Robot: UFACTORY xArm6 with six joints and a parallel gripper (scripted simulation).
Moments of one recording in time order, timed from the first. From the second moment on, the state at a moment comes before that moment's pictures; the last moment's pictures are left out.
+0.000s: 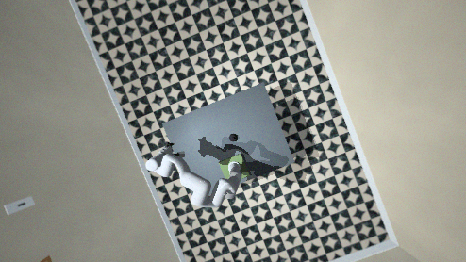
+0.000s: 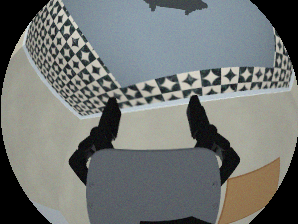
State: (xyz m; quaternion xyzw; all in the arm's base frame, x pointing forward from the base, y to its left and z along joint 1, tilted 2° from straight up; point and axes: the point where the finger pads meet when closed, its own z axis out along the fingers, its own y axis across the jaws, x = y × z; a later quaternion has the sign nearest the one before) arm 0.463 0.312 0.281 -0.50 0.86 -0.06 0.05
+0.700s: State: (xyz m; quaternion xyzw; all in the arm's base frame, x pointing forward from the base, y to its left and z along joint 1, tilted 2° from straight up) arm 0.464 0.310 0.281 -0.50 0.86 -0.06 0.05
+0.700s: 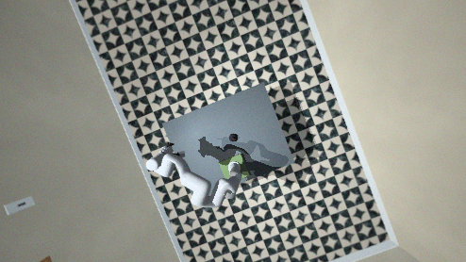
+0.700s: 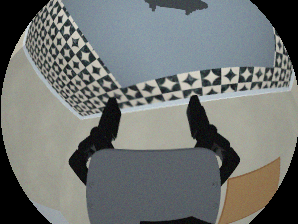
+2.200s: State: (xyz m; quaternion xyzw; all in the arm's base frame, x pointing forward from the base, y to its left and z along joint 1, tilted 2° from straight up) arm 0.432 0.007 0.209 -0.10 0.99 -0.04 0.01
